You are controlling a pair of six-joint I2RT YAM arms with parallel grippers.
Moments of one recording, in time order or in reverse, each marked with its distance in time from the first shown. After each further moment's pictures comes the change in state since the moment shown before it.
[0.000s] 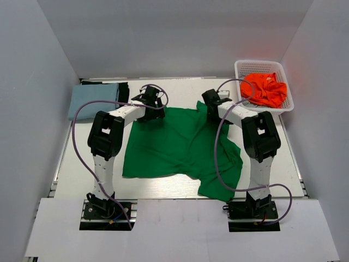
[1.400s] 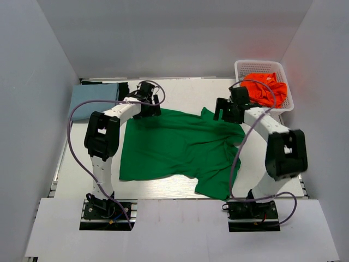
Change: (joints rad) left arm 0.042 -0.033 0.023 -0.061 0.017 0.083; right arm -0.213 -0.388 -0.263 0.168 -0.635 -0.158
